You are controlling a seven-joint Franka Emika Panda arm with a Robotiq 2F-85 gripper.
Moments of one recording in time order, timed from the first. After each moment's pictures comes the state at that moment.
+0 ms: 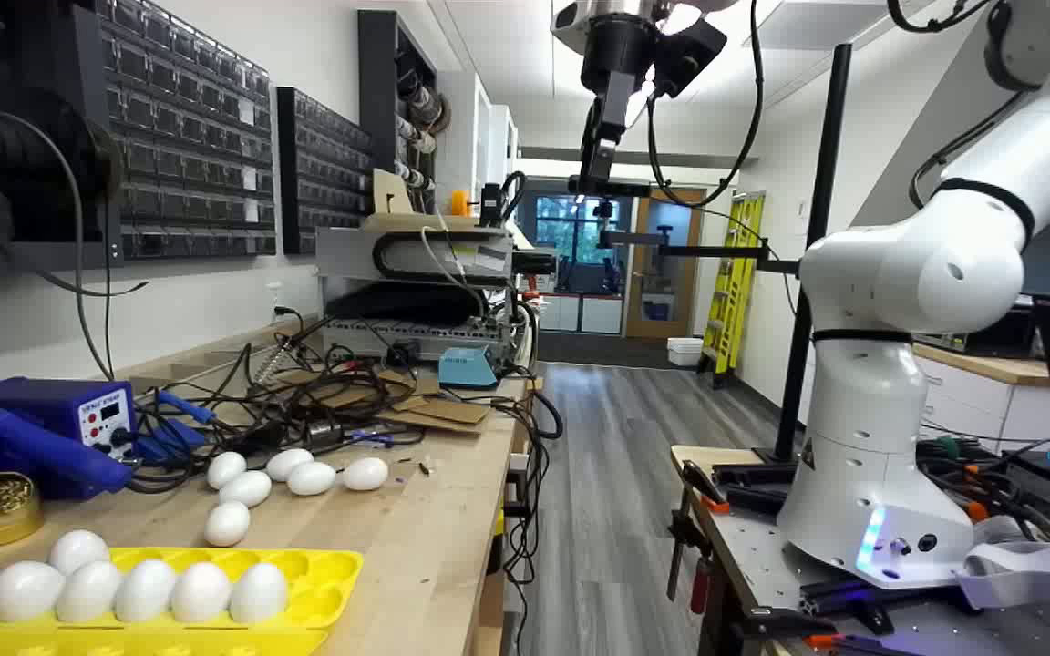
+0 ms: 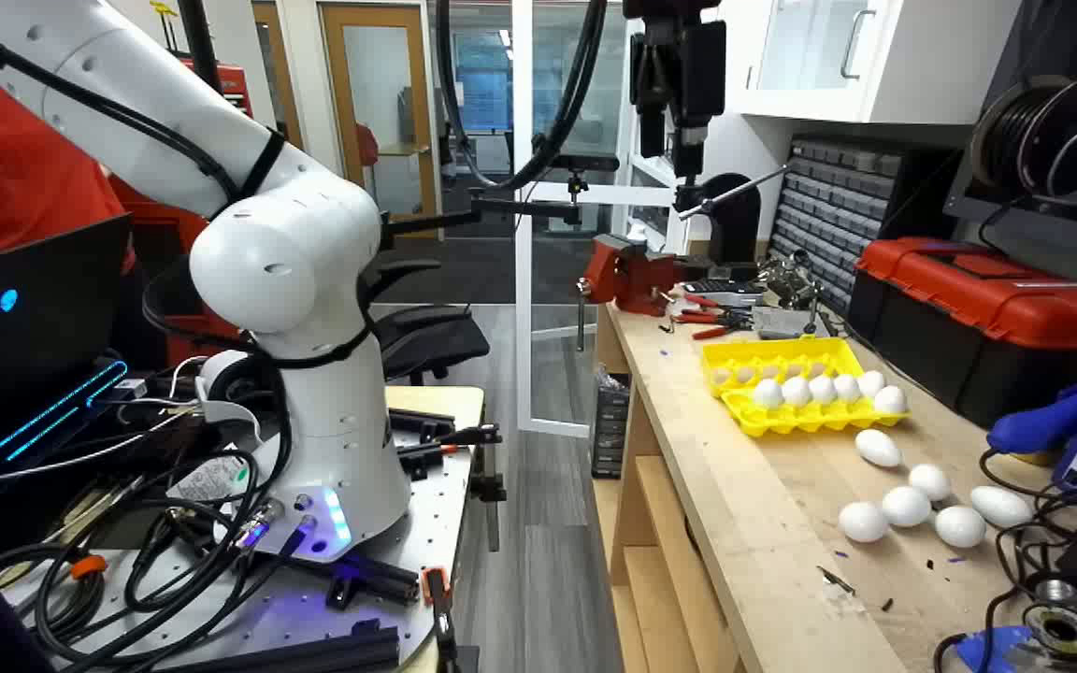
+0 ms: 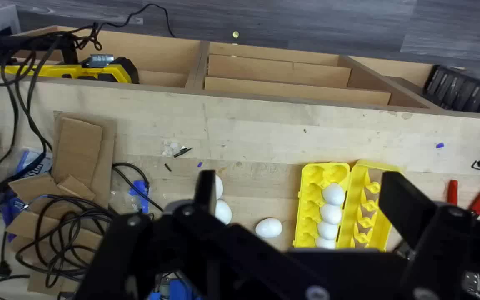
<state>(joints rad) 0.03 -0.81 -0.11 -2.44 0.00 1.78 -0.15</state>
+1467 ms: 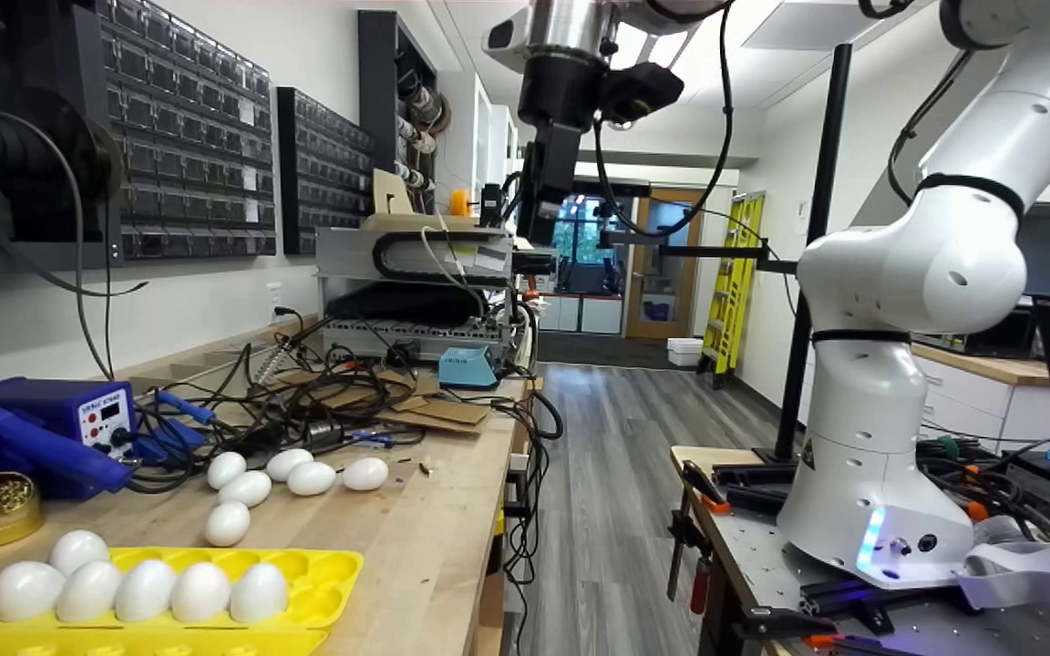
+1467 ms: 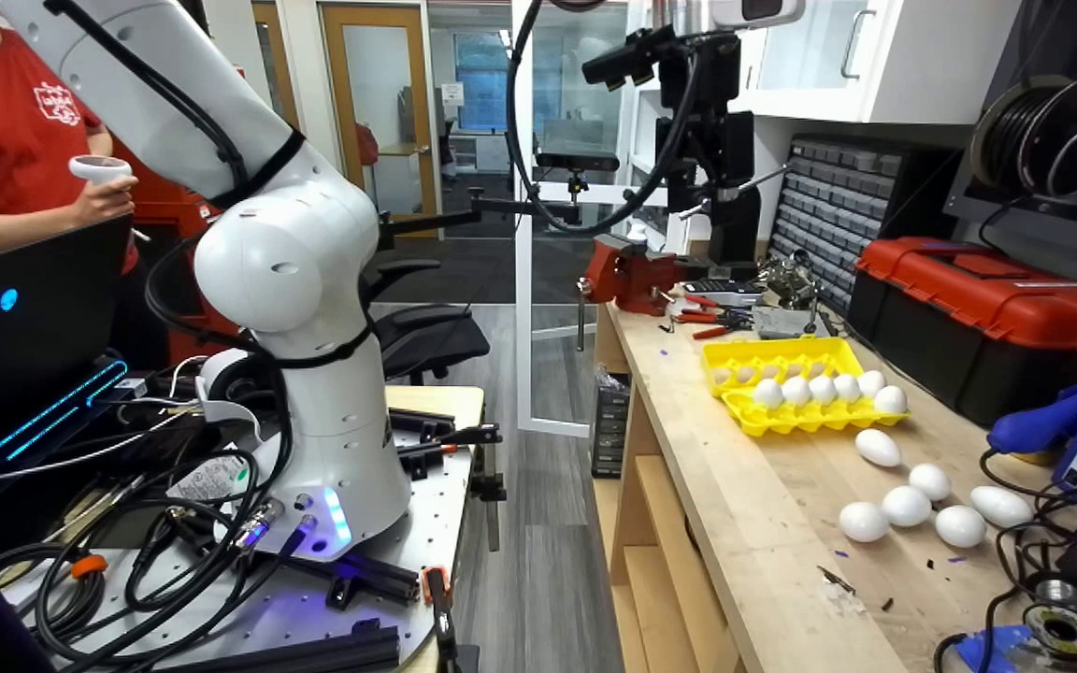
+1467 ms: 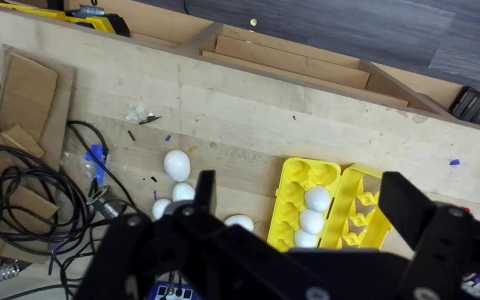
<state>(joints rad) 0.06 -0.59 0.09 -2.46 0.00 2.03 -0.09</state>
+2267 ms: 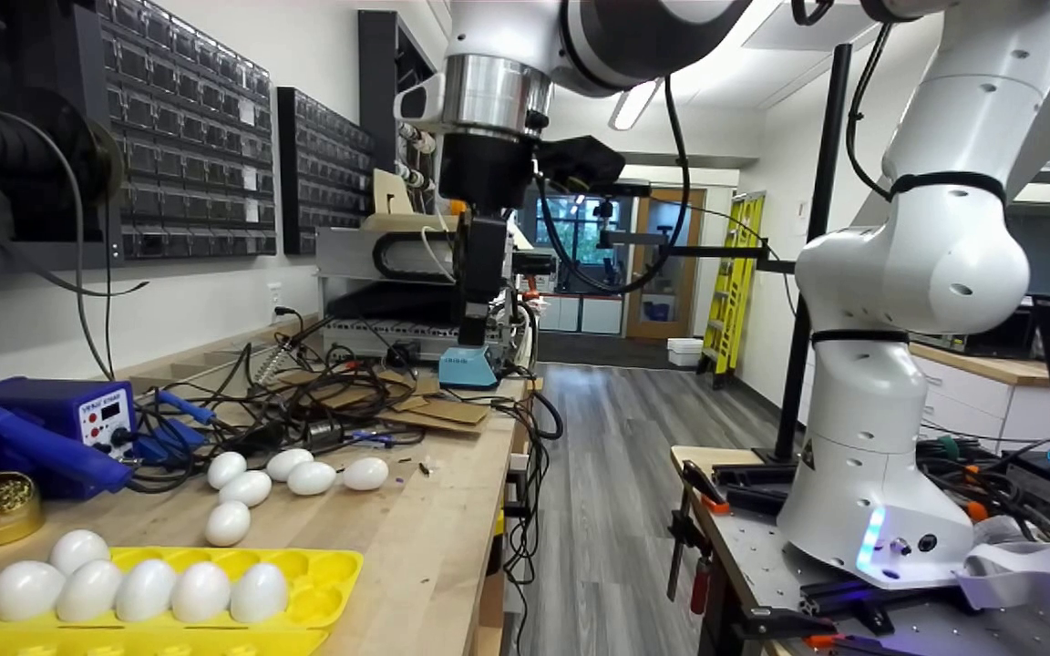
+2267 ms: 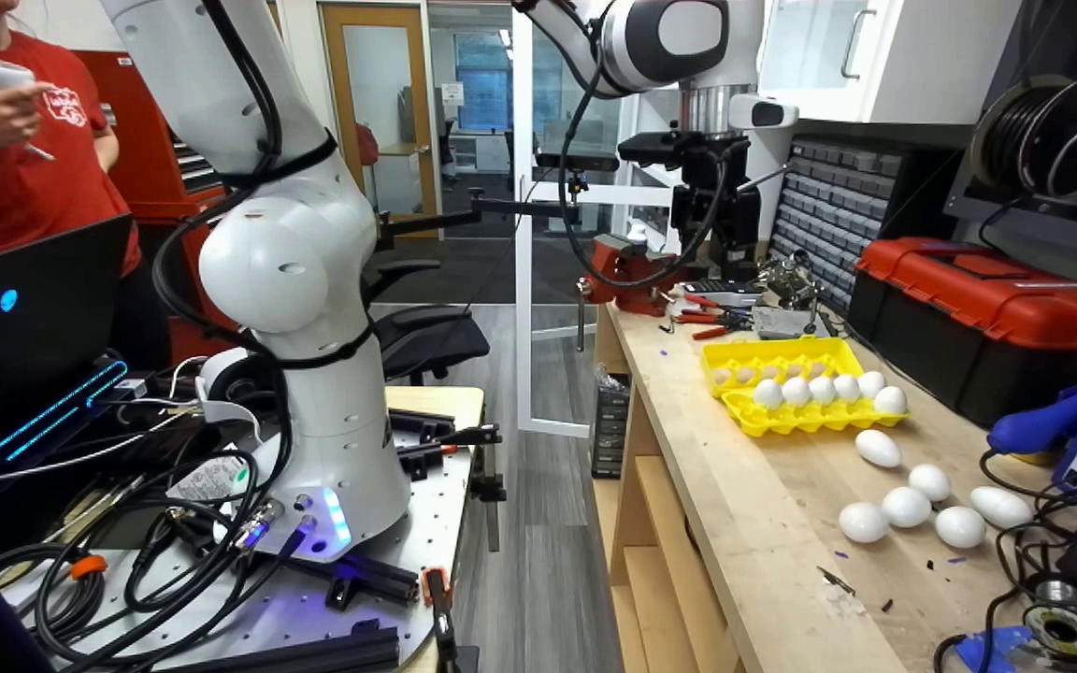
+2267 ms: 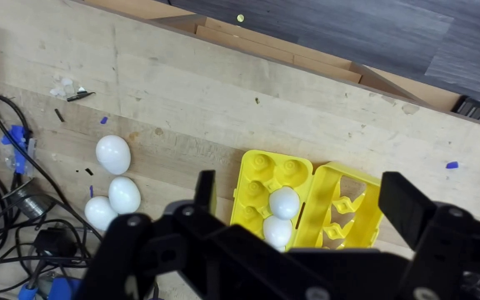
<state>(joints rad) 0.10 -0.28 0.21 -2.39 -0.02 2.23 0.05</state>
